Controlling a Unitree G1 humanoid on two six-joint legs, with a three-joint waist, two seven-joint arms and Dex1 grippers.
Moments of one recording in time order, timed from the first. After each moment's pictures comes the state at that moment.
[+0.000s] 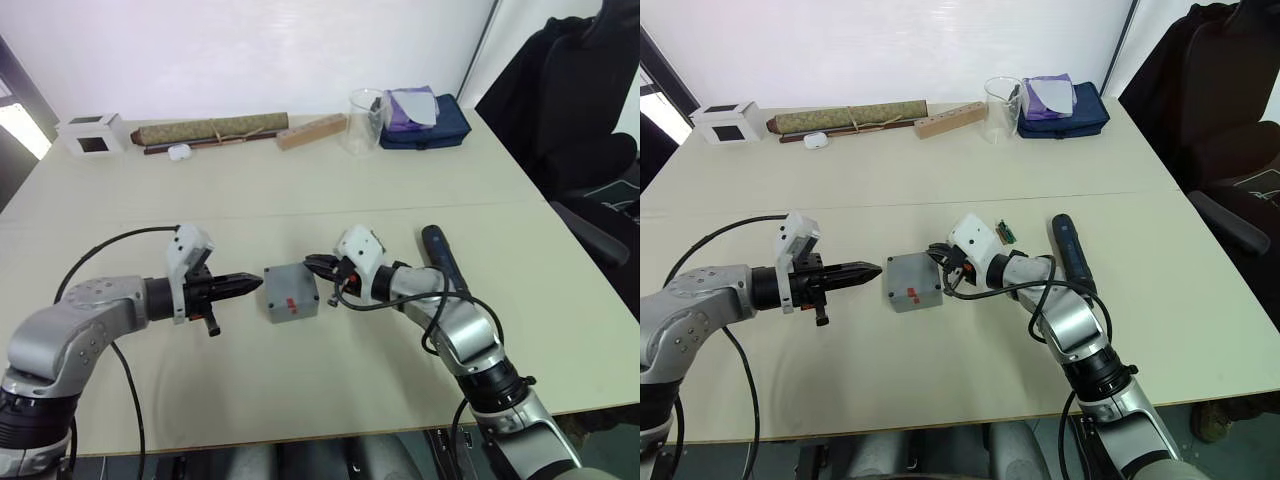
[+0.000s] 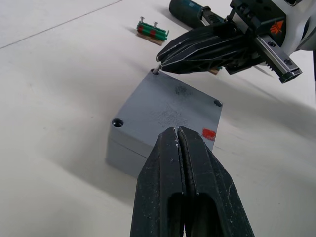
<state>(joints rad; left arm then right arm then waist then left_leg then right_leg) -0.24 0.79 0.14 -0.37 -0.75 0.86 -0.86 -0.48 -0.33 0.31 -0.19 0.19 0.53 0.63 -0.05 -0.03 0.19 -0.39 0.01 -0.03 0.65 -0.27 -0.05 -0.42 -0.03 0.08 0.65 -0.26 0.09</state>
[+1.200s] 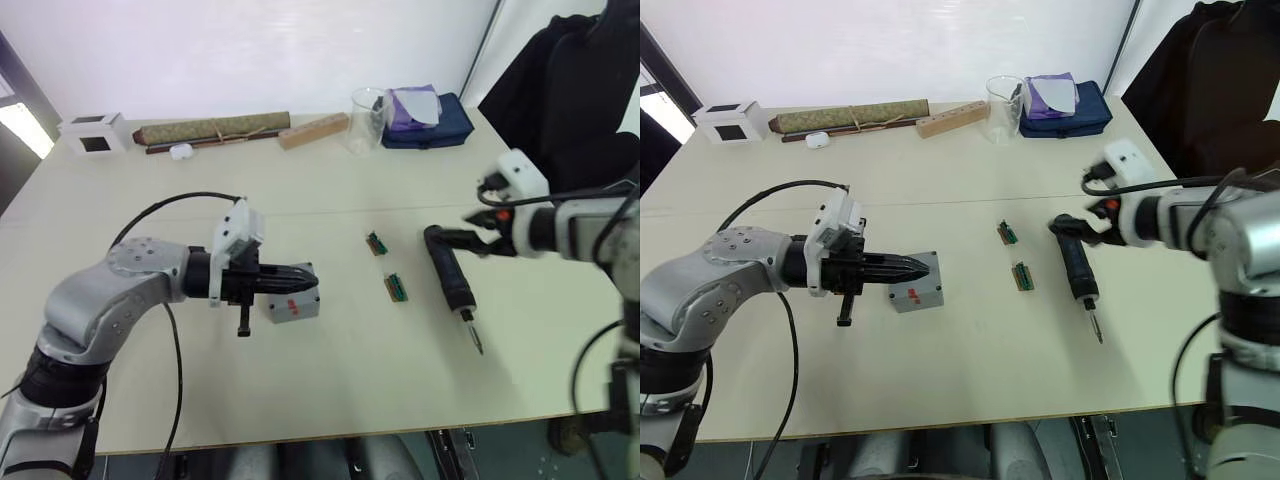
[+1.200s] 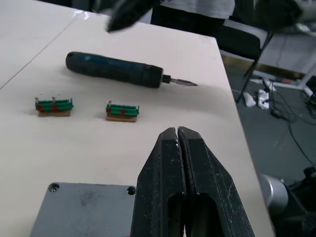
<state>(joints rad) -0.51 0.77 -0.06 -0.45 -0.77 0.81 -1.03 -0.79 -1.00 -0.02 -0.18 0.57 1.56 0.68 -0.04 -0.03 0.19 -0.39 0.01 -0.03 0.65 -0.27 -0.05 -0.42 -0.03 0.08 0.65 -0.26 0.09</state>
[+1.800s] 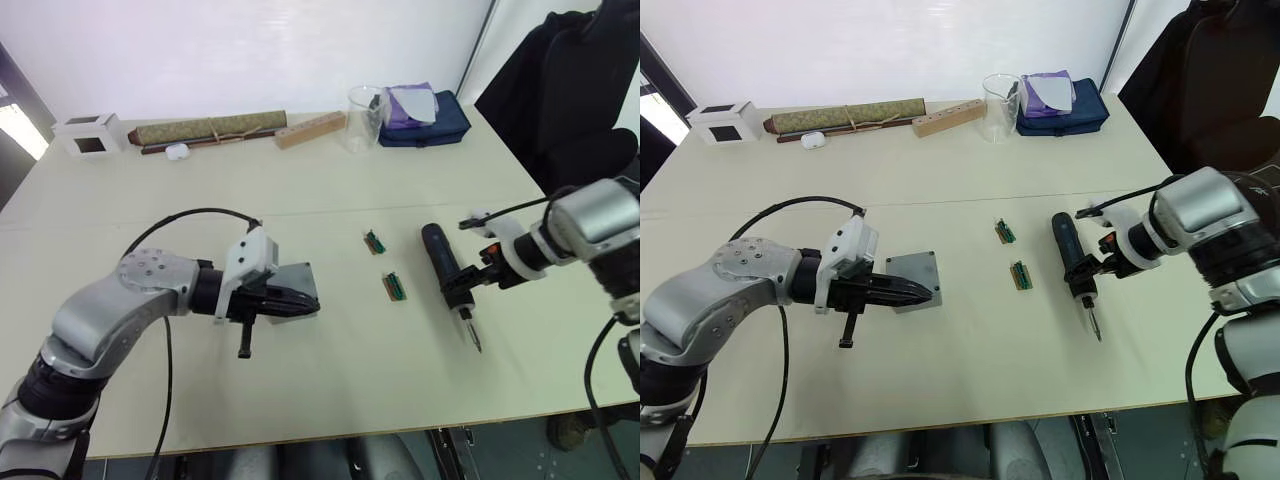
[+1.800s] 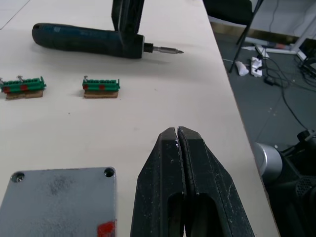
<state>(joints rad) -0.45 0.81 -0.11 -0.53 -0.70 0.81 -1.02 -1.04 -0.99 0.61 0.36 0.48 1.47 0.99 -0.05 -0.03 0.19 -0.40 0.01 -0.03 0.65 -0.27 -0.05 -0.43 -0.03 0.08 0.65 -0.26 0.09</state>
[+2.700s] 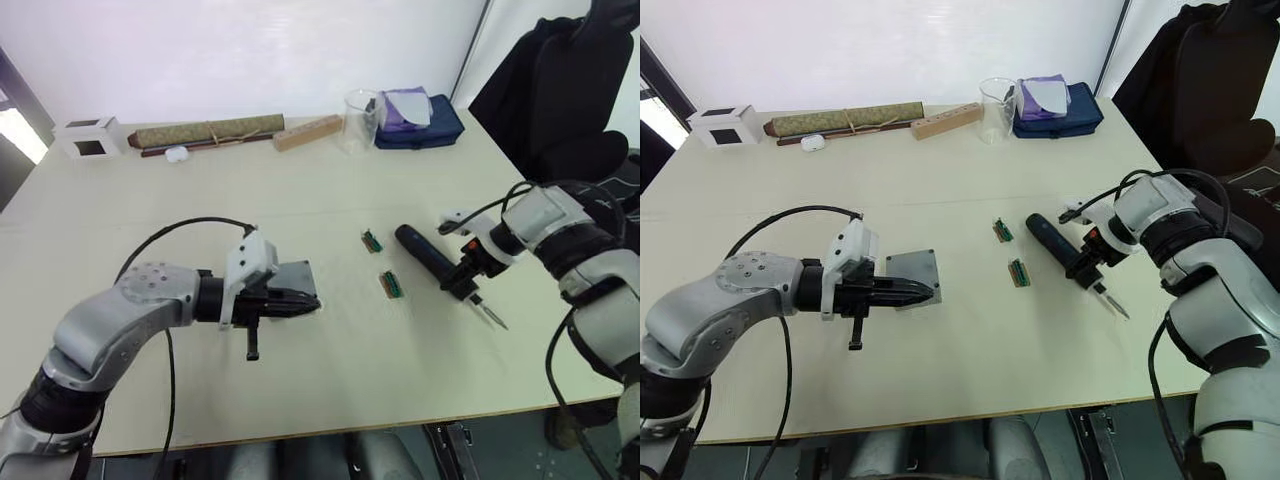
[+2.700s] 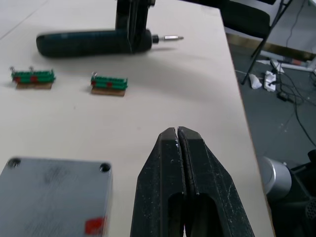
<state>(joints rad) -0.40 0.79 -0.09 -0.51 -0.72 0.82 -0.93 -1.24 -0.81 0.75 0.84 0.08 1.04 1.31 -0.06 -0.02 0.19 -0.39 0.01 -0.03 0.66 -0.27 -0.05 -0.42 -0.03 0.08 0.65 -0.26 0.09</state>
